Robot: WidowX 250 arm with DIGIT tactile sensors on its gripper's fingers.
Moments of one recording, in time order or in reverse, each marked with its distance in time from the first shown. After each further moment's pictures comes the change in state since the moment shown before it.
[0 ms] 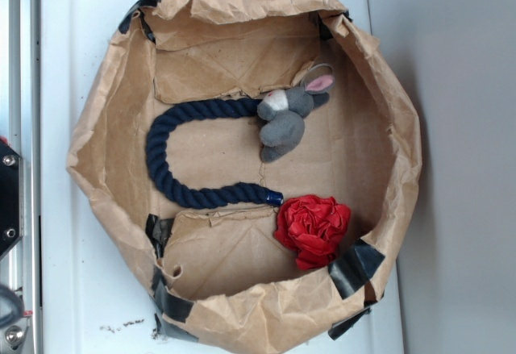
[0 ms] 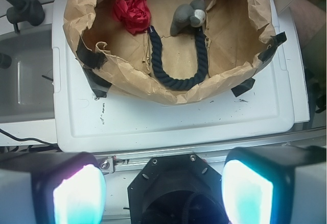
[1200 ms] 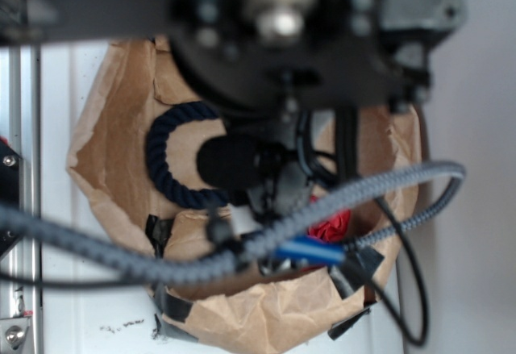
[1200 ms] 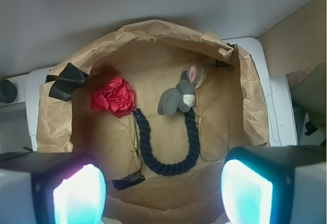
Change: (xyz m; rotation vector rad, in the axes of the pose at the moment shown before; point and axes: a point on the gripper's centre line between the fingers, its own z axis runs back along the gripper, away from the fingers) arm 0.139 0.010 -0.020 0.064 0.018 0.070
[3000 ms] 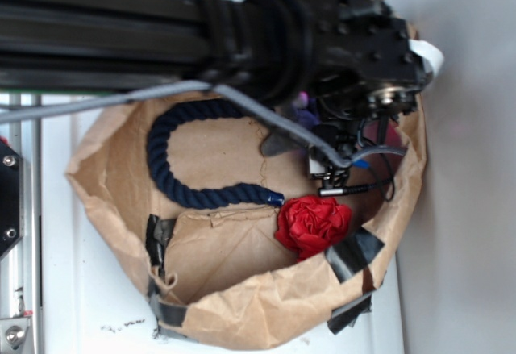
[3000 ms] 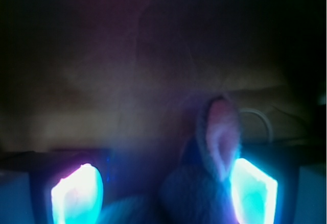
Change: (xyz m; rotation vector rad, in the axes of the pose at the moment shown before) arm 0.069 0.026 -0.213 0.005 0.042 -0.140
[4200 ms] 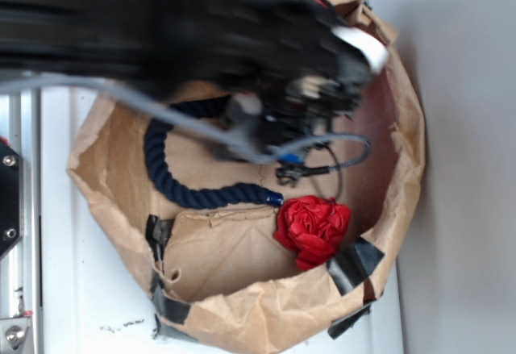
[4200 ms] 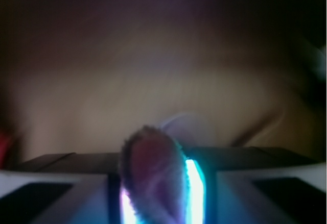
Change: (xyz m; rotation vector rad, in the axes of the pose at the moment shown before) arm -0.038 -0.001 0.052 0.015 -0.151 -0.053
